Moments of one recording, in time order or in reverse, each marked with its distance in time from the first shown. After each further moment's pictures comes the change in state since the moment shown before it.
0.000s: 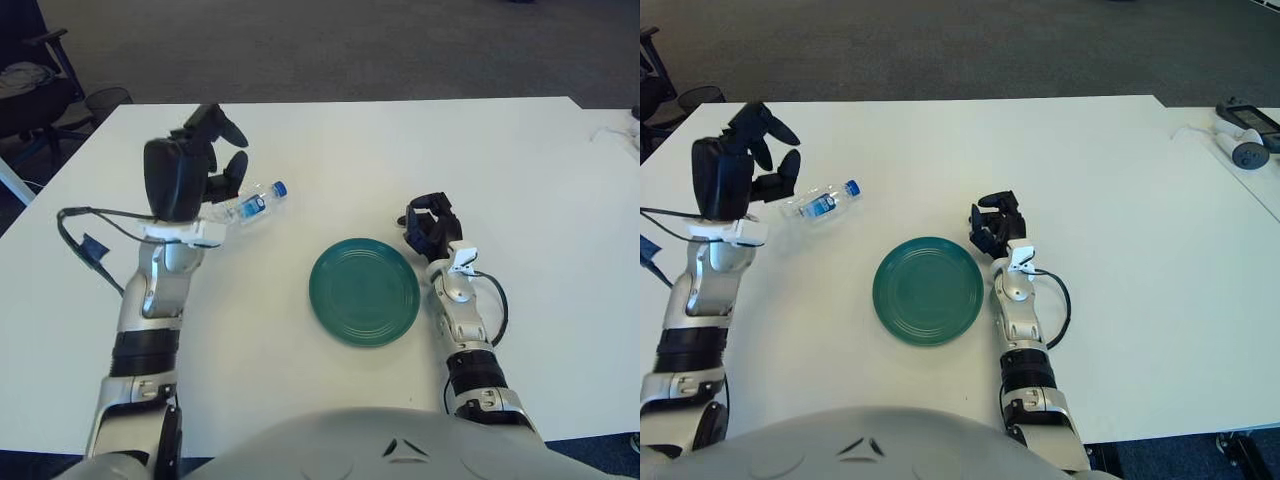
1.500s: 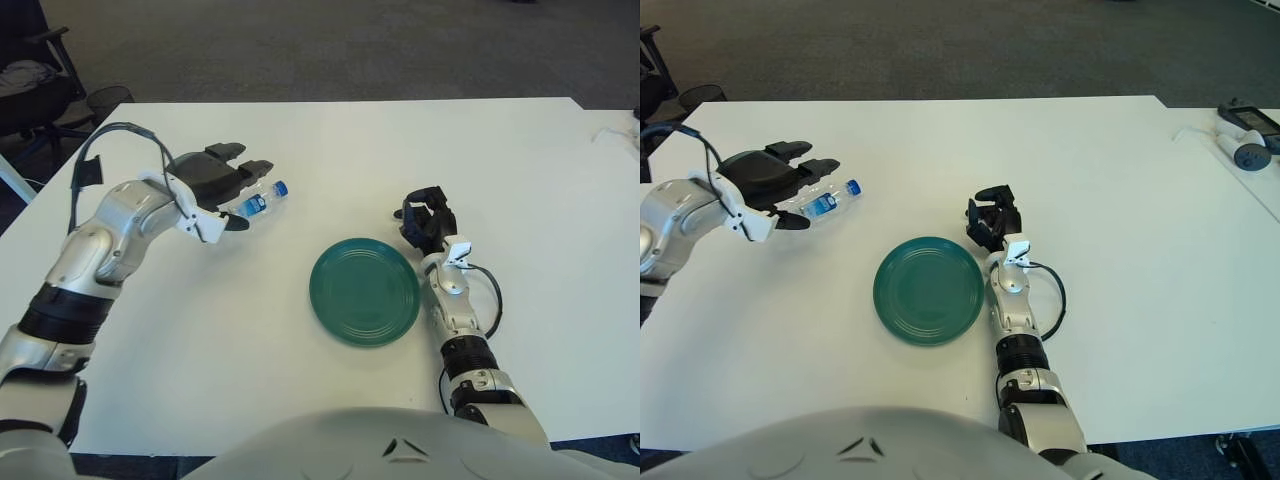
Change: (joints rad) left arm -0.186 0.470 -0.357 -0.025 0.117 0.271 -1.133; right arm -0.082 0.001 -0.018 0.166 0.007 -0.112 0.003
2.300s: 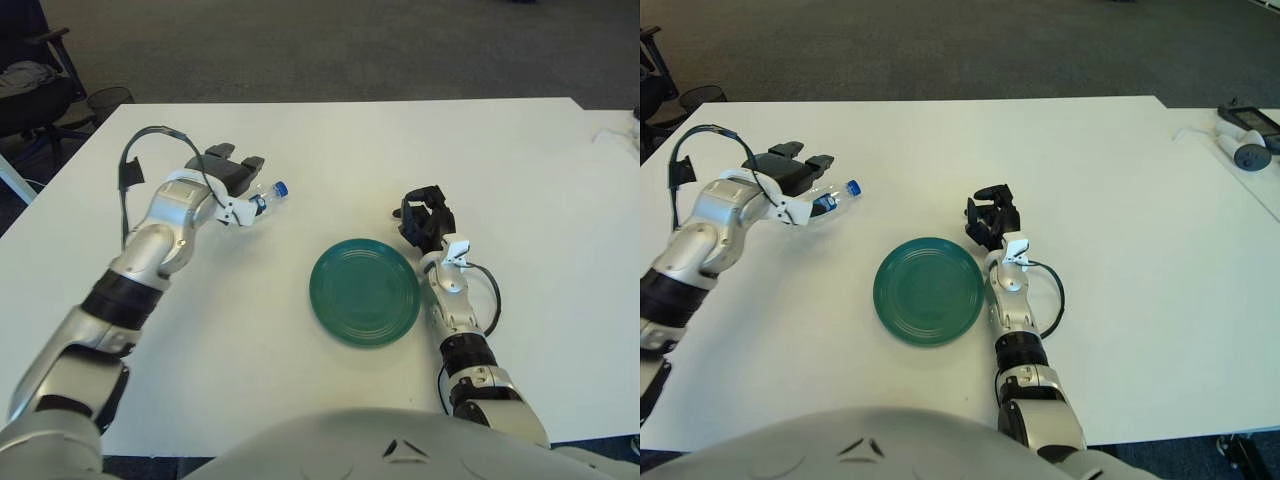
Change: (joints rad) left arm -0.060 -0.176 -0.142 0.156 0.265 0.351 0.088; right arm -0.015 0.000 -0.007 0.019 0.000 -0.004 0.000
